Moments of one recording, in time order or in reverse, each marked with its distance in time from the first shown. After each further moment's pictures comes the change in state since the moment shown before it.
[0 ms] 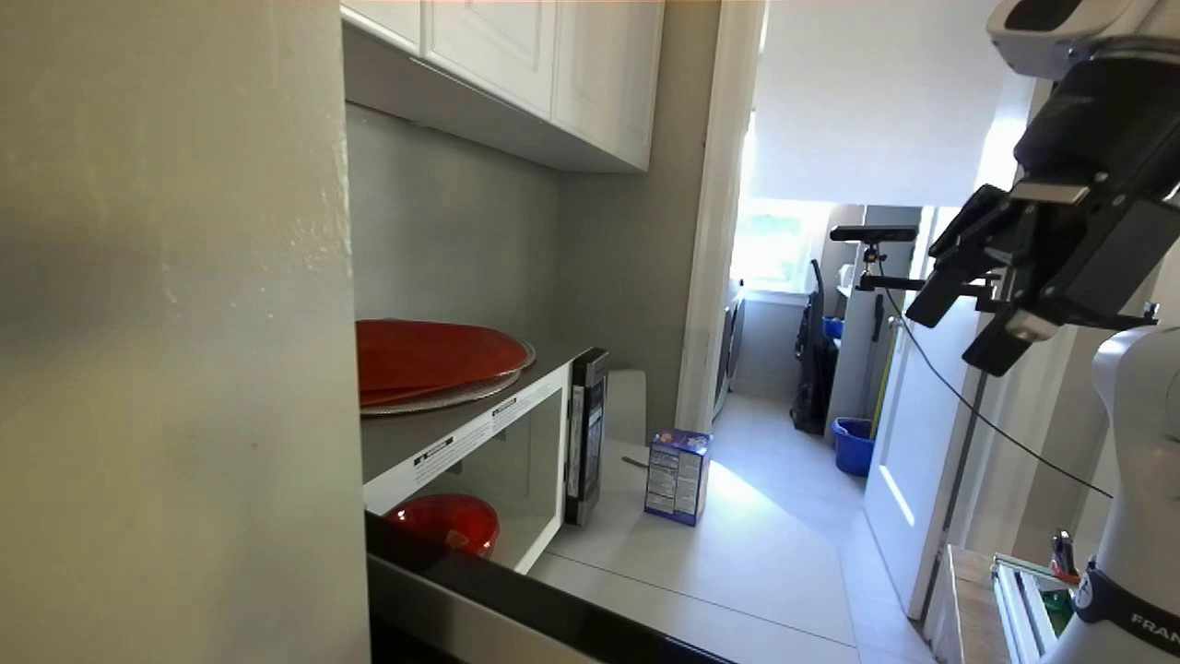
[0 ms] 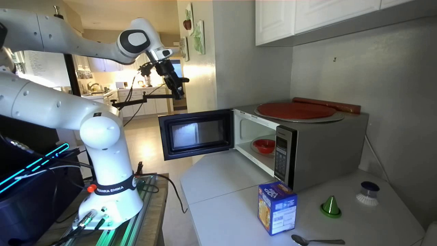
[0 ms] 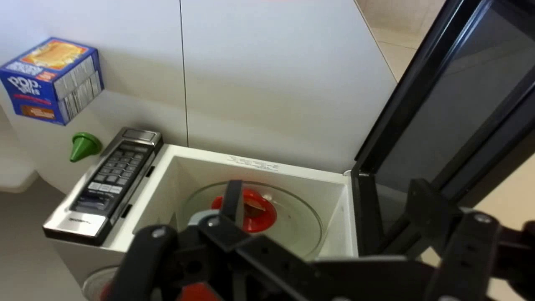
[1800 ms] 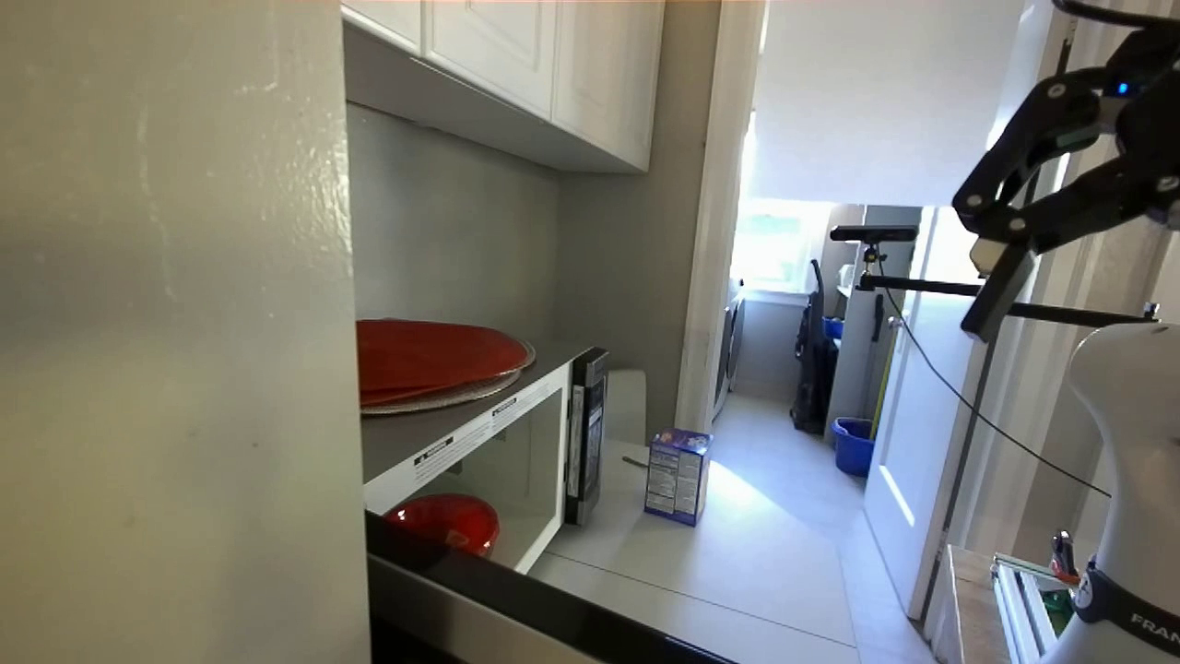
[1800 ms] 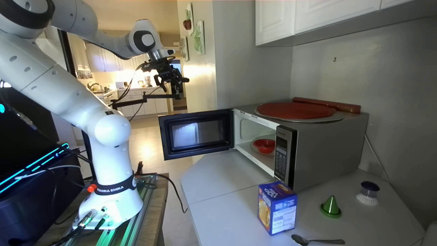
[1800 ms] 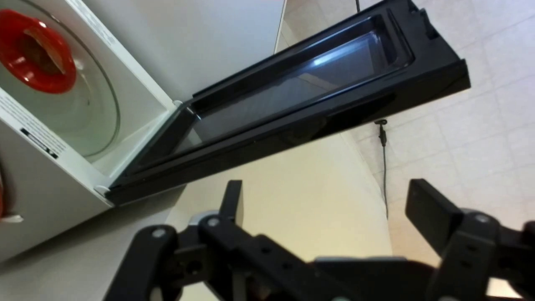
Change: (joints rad) arm 0.307 0.390 -0.052 0.208 -0.062 0.184 -0.477
